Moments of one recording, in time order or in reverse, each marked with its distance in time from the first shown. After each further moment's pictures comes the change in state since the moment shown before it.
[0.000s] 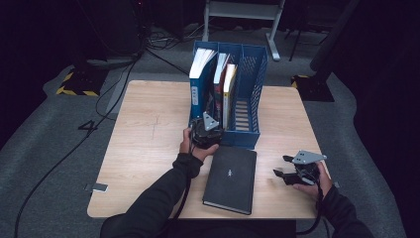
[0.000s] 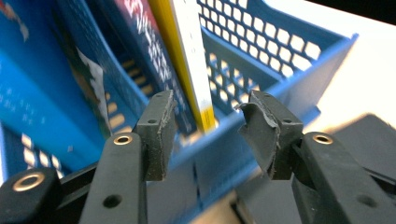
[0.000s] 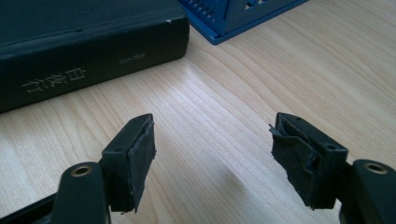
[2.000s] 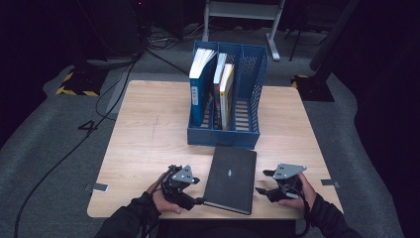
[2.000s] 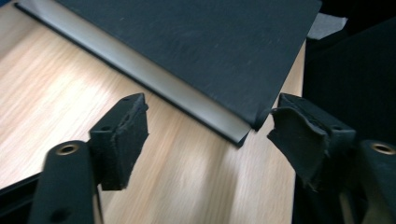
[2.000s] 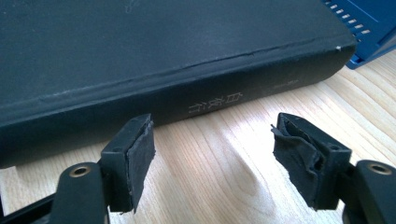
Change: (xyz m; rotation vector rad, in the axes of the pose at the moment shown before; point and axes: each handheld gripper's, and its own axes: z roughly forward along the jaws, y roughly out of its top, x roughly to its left) left arm -0.027 -0.100 -0.090 0.231 -0.563 0.142; right arm 0.066 0.019 0.011 0.033 0.182 -0.083
